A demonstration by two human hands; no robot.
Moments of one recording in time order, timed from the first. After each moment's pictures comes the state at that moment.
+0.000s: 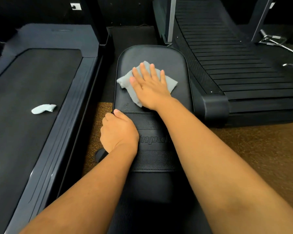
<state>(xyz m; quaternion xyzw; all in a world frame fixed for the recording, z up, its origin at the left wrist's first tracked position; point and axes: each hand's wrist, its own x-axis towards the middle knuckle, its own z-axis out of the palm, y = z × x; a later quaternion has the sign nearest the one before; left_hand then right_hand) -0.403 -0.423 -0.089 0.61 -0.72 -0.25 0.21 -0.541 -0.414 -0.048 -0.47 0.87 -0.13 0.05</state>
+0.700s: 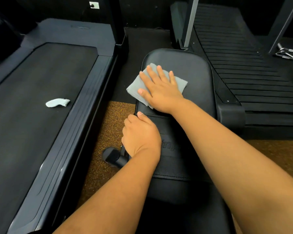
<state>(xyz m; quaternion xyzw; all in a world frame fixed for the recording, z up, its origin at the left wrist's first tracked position) -0.403 -0.425 -0.090 0.60 -0.73 -0.26 0.21 -0.533 -0.447 -0.052 -0.54 0.84 -0.04 0.00</state>
